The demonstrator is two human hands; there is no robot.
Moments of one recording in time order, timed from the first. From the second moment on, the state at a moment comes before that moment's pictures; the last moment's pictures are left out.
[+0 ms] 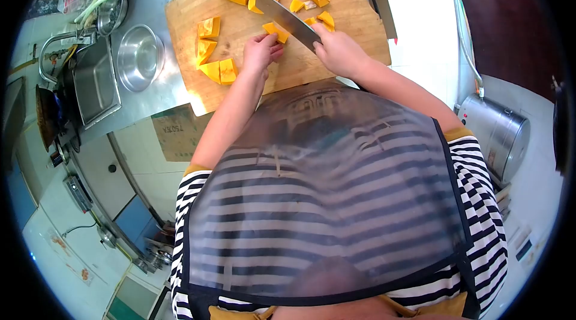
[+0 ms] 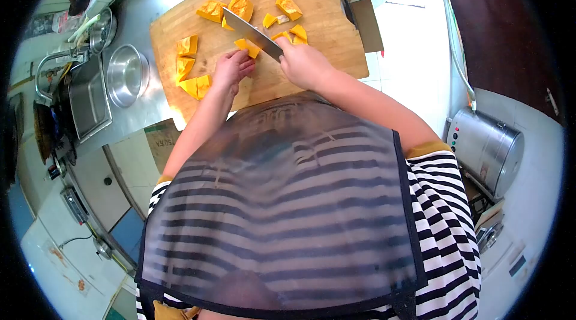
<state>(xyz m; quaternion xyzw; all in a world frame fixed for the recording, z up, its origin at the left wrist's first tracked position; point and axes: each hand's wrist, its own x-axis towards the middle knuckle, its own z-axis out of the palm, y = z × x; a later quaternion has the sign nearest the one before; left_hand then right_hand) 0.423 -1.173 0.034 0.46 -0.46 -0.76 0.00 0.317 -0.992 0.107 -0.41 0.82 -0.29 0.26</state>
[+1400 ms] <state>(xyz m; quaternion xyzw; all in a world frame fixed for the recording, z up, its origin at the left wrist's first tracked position) 0.429 -1.173 0.034 0.46 -0.45 -0.76 0.02 0.327 -1.048 0.066 -0.43 0.83 -0.18 0.30</state>
